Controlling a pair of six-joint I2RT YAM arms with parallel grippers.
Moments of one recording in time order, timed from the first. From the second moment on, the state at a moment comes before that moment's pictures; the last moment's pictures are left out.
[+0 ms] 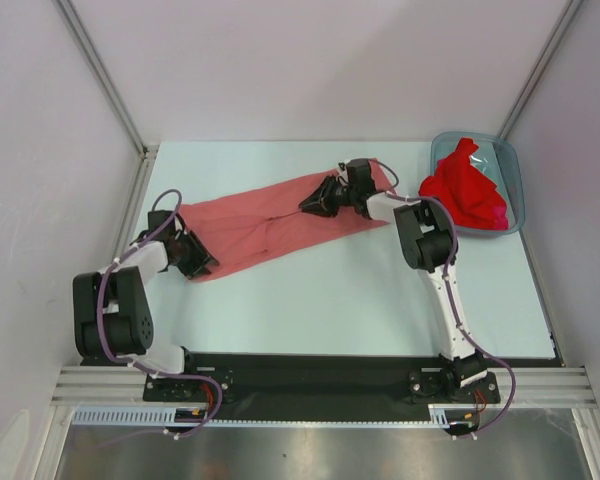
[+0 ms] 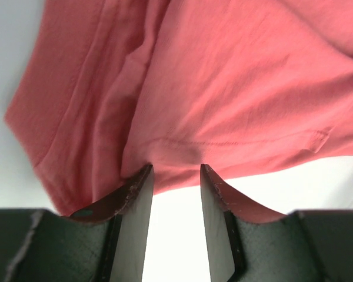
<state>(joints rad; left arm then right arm) 0.15 1.53 0.77 -0.35 0.29 -0.56 0.38 2.51 1.76 0.20 -0.73 1.08</state>
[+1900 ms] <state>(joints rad) 0.40 1.40 0.59 -0.30 0.30 -0.73 0.11 2.10 1.53 -0.50 -0.08 0.67</state>
